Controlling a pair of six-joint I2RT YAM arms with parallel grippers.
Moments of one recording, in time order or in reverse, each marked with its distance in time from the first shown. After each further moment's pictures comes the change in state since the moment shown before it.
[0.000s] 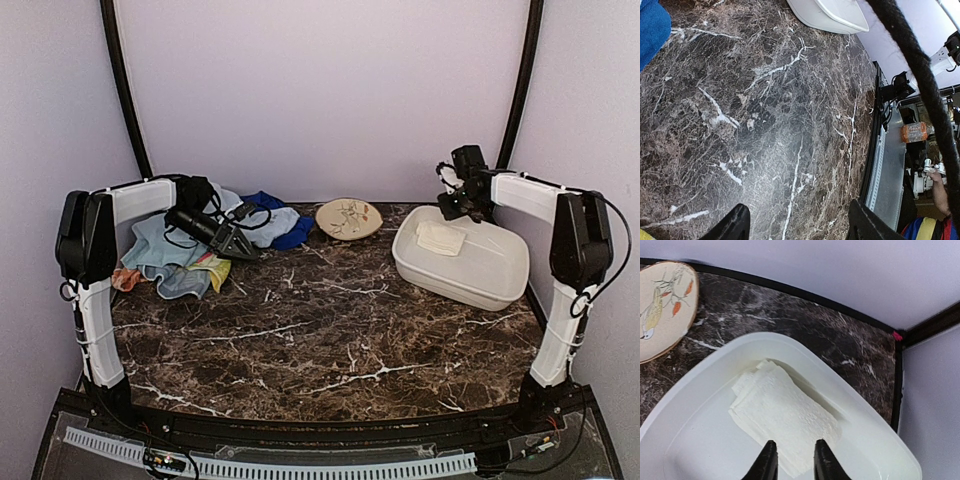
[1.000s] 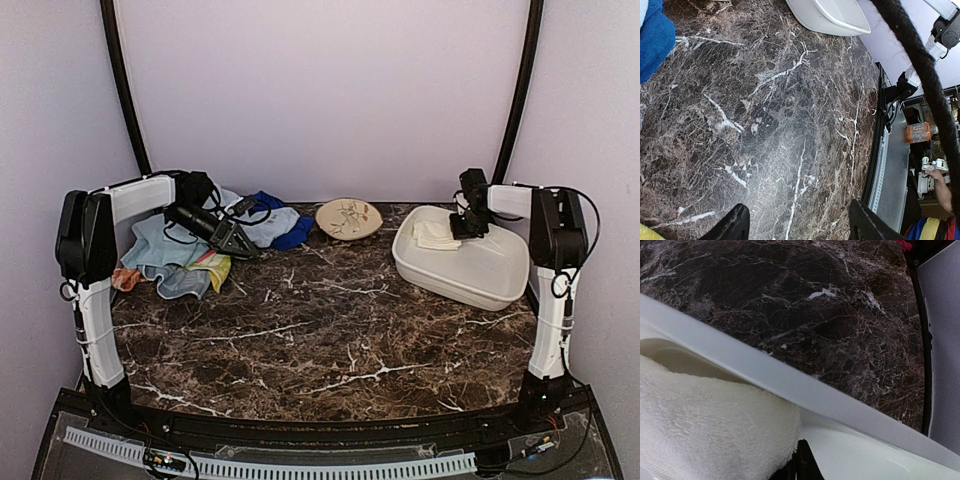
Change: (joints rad) left arm 0.000 0.000 0.036 -0.012 -0.017 0.002; right arm -0.149 0.269 0.107 -0.077 -0.025 0.185
